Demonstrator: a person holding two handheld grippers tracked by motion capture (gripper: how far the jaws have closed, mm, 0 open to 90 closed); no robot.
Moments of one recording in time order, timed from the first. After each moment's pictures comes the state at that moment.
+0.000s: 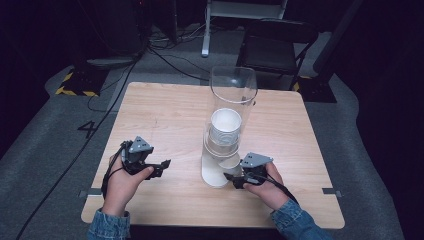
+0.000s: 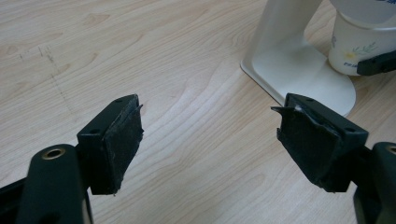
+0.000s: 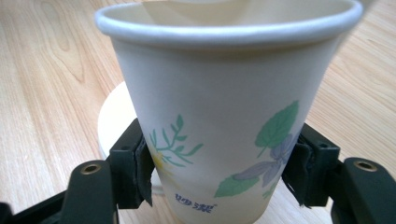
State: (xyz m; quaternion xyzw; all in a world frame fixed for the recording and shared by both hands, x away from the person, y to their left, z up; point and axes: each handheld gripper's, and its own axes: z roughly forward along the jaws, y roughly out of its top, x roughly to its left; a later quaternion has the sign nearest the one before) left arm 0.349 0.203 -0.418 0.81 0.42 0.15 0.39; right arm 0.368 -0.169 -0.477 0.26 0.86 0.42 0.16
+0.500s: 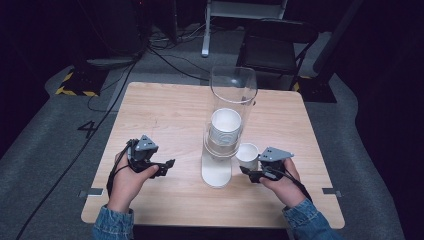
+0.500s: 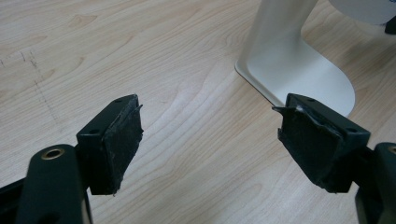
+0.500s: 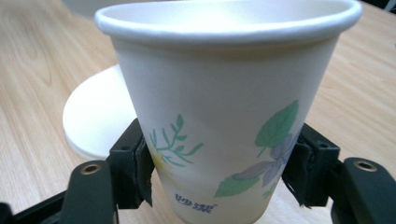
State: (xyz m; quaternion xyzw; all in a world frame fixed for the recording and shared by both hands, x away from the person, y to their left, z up) left arm 0.355 0.195 -0.421 0.81 0.41 0.14 0.39; right arm 0.373 -0.212 -0.454 0.30 0.84 0.42 0.19
